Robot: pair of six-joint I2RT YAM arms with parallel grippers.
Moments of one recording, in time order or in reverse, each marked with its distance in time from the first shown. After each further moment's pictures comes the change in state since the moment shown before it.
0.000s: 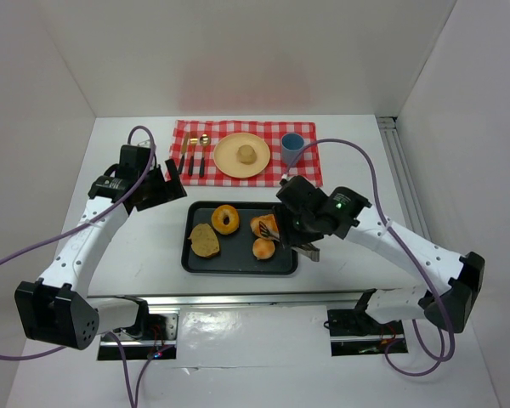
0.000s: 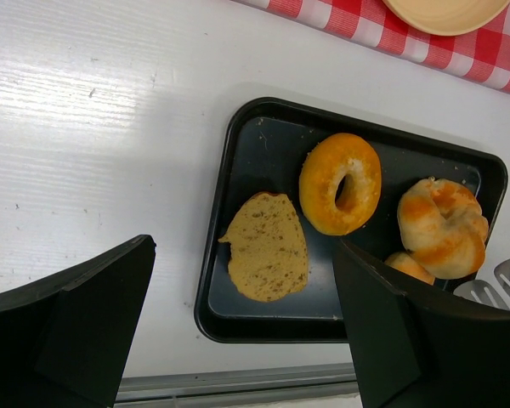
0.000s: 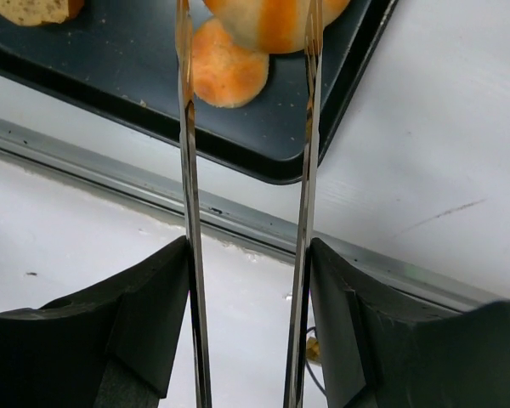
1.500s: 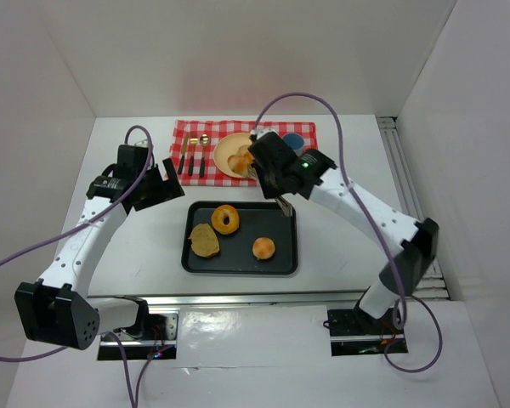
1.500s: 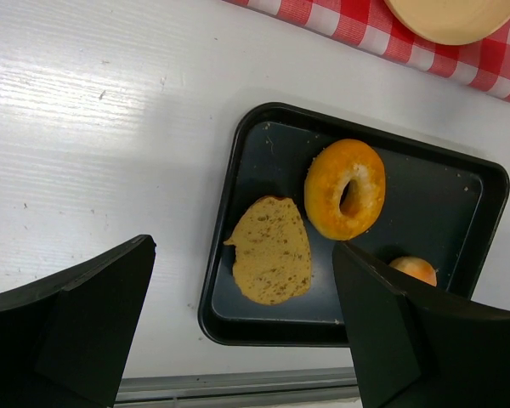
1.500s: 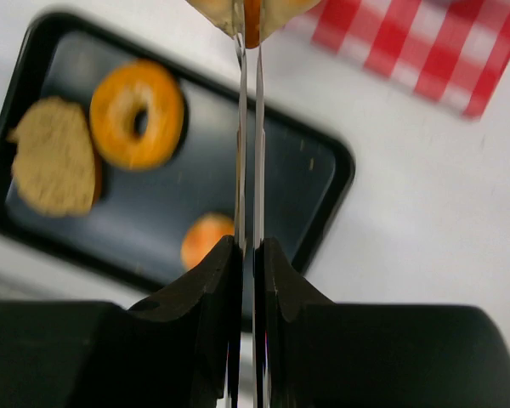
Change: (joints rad) left arm 0.016 -0.002 0.000 0.000 -0.003 0.000; right arm -0.051 0.281 0.383 0.077 0.166 -0.228
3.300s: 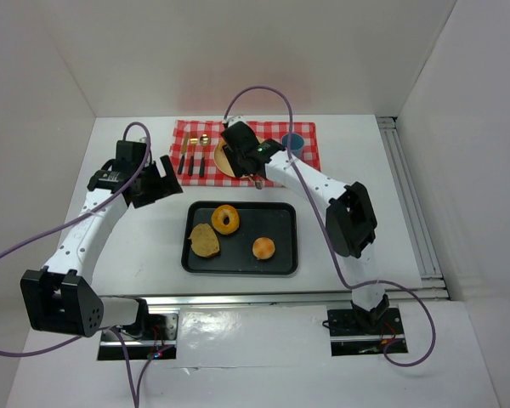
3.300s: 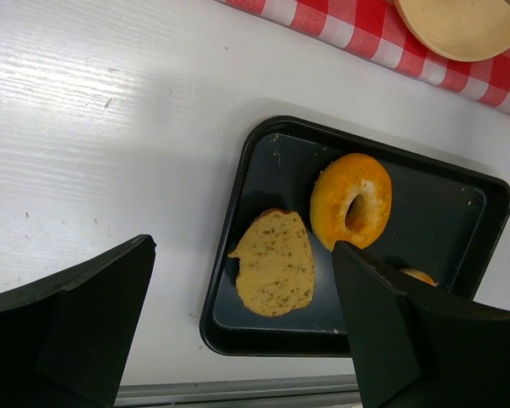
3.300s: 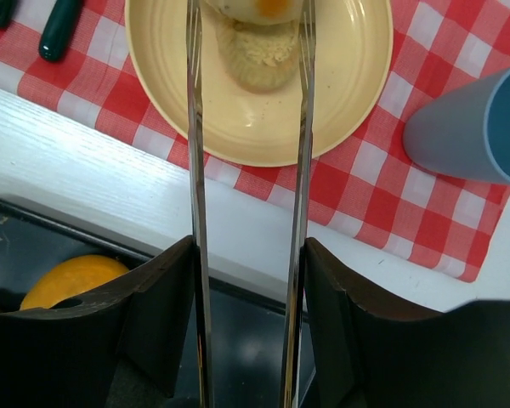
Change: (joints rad) left arm 0.051 0.068 0.024 0.012 0.031 0.006; right arm -0.095 0.545 0.272 0.373 0.095 -0.206
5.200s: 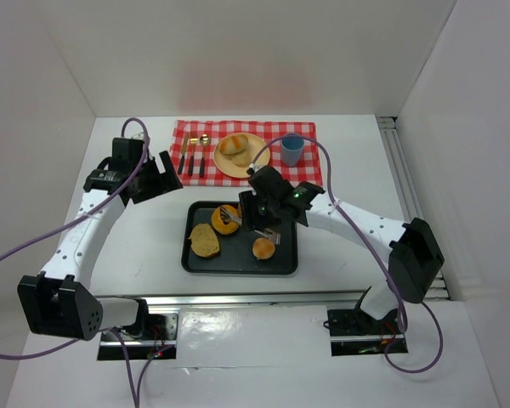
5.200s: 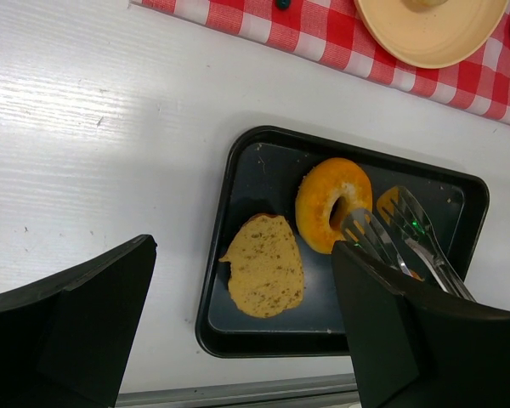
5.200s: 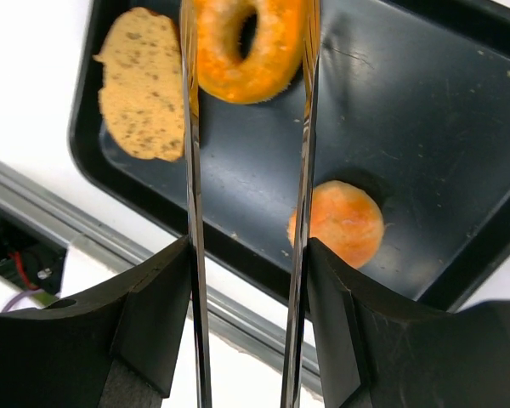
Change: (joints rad) left arm 0.000 -0.019 0.031 0.004 0.023 0.022; right arm 0.107 -0.545 -0.677 0.048 -0.402 0.403
